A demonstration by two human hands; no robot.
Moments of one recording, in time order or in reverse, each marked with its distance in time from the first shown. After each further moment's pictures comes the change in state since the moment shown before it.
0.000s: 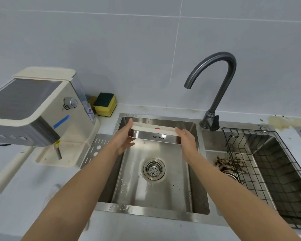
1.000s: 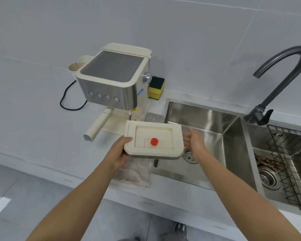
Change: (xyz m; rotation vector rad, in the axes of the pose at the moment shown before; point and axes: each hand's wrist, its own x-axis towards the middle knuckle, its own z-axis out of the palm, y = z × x) left_hand -0.124 -0.094 -0.198 -0.549 0.031 0.100; right_hand -0.117 0.044 0.154 0.043 -0.049 0.141
